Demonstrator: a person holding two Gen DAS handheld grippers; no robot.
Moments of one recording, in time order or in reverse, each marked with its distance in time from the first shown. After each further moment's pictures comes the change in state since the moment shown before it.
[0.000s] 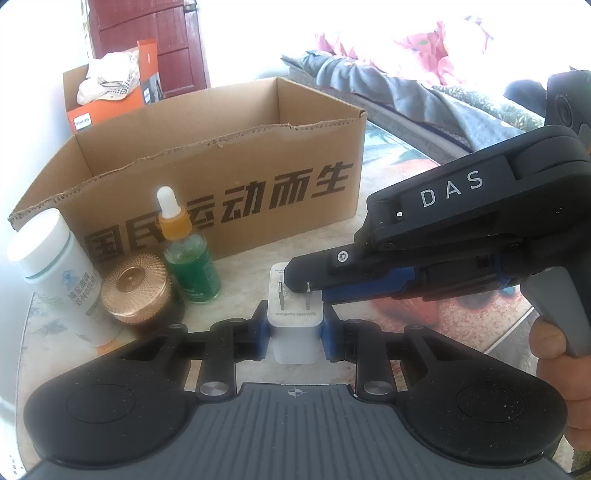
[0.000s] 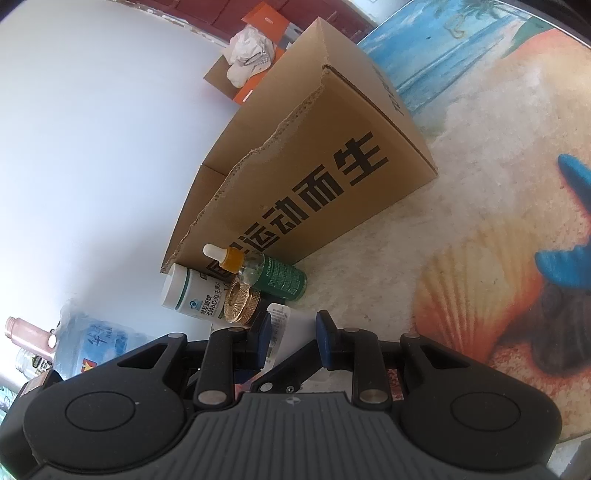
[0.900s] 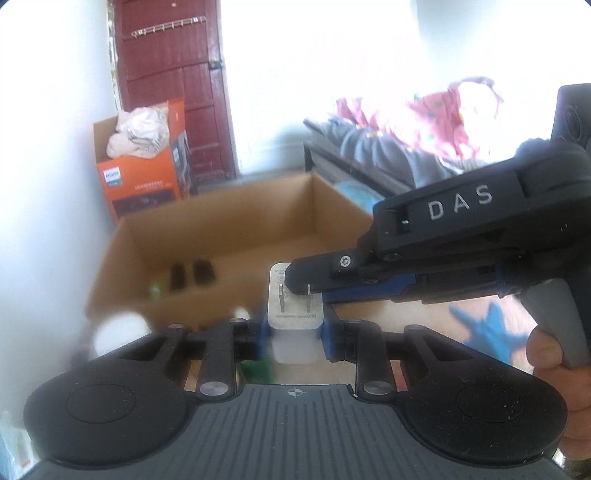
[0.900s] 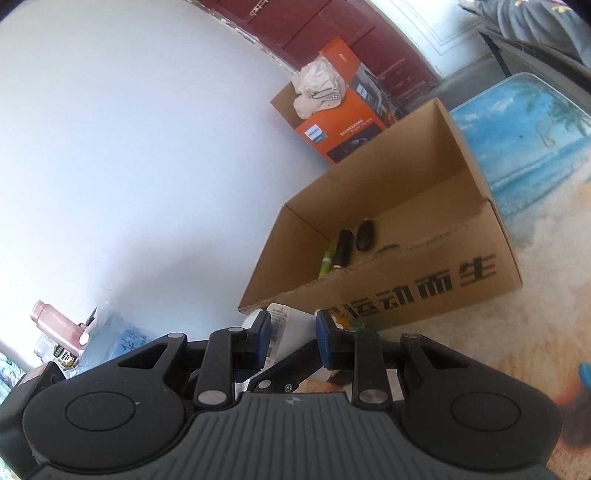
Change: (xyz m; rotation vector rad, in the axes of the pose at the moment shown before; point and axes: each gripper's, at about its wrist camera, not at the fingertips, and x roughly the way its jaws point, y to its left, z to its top) left arm -0.055 0.022 0.039 -0.015 -0.197 0.061; right arm -0.017 0.089 0.033 -0.205 -0.107 0.080
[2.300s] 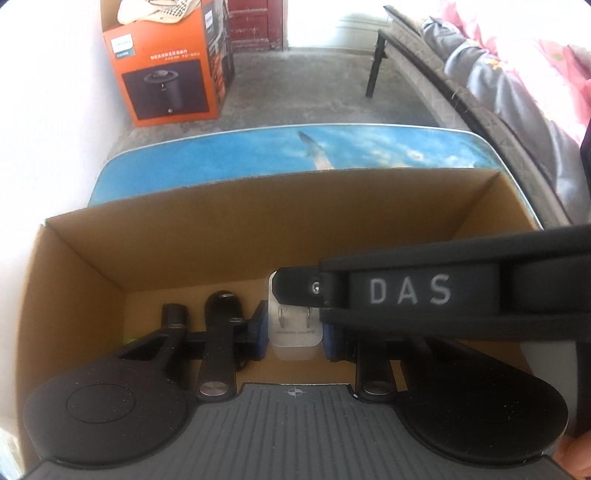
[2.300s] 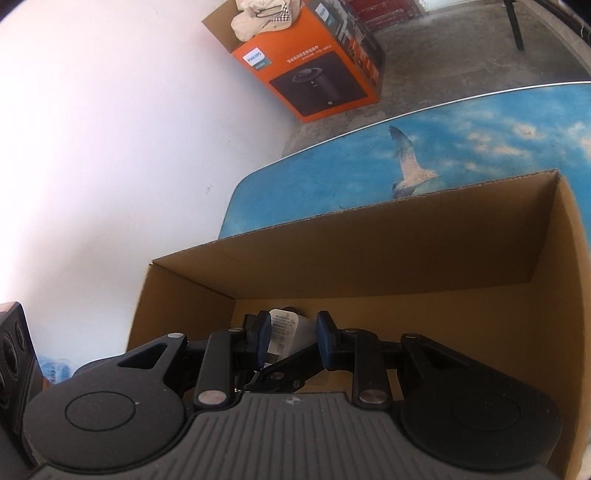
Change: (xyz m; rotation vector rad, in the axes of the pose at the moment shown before) left arm 0.234 0.088 0.097 -0.197 0.485 0.062; right arm 0.224 -0.078 0.167 -0.003 0.336 -0.204
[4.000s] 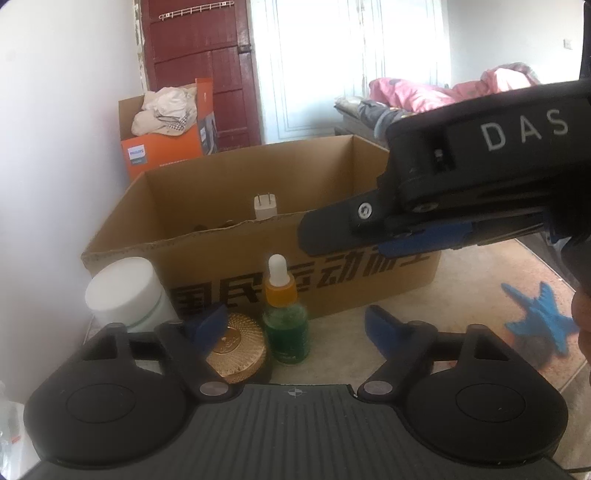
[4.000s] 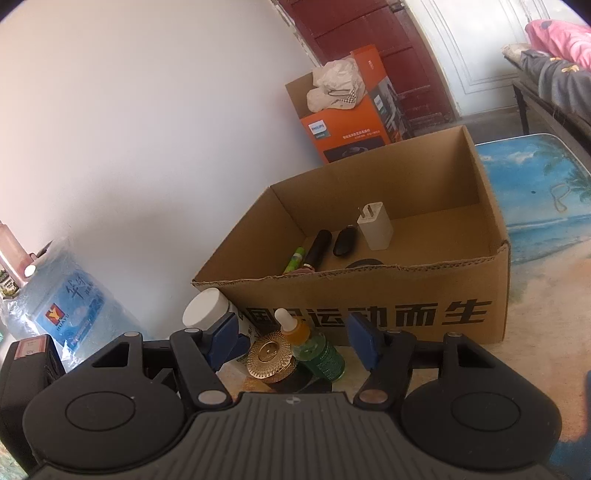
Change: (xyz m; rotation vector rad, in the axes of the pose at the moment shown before) left arm -0.103 -0.026 -0.227 0.137 -0.457 0.014; right arm -0.127 0.052 -0.232 -0.238 -0.322 0.026
